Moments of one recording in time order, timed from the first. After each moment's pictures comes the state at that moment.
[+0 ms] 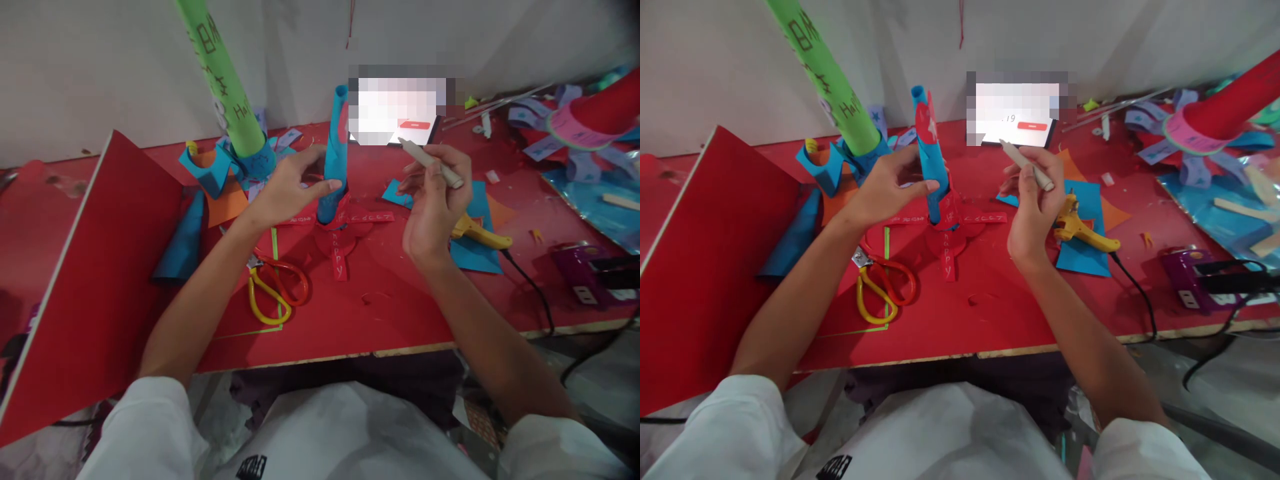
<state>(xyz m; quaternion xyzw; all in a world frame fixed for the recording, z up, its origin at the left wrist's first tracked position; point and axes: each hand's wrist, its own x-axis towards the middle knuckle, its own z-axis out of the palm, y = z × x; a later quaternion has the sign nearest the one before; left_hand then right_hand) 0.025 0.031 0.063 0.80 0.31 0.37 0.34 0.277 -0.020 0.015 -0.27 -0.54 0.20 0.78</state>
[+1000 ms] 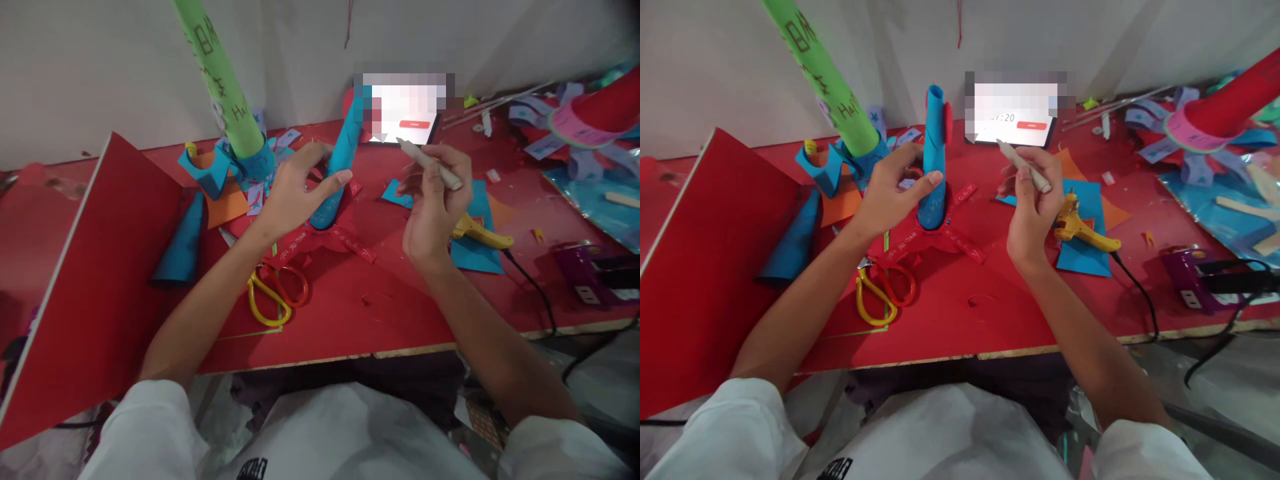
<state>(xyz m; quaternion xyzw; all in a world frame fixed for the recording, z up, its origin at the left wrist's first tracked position) 0.040 0.011 0.076 0.79 0.34 0.41 0.30 0.274 -0.029 0.024 -0.29 -0.55 0.20 0.76</state>
